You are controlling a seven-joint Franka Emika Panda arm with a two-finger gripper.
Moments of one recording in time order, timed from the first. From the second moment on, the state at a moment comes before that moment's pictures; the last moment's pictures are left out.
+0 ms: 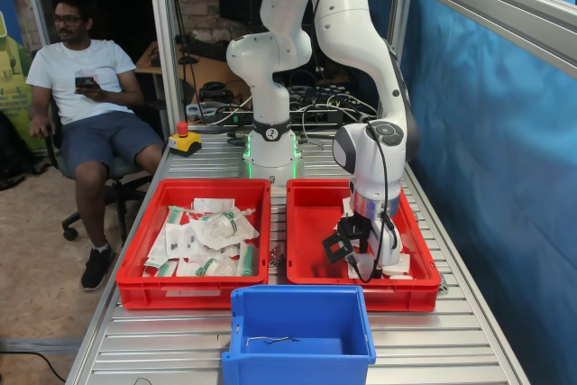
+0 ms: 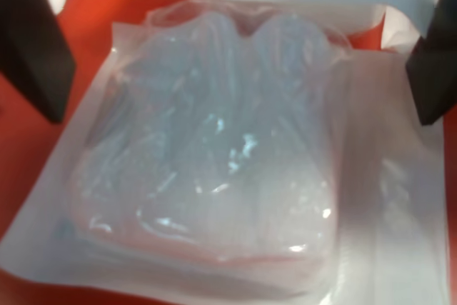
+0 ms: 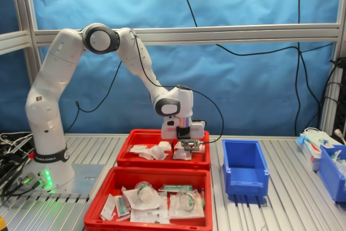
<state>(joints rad) 0.46 0.53 -0.08 -2.13 0.10 2.64 2.50</state>
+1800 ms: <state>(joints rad) 0.47 0.53 -0.08 -2.11 0.10 2.64 2.50</state>
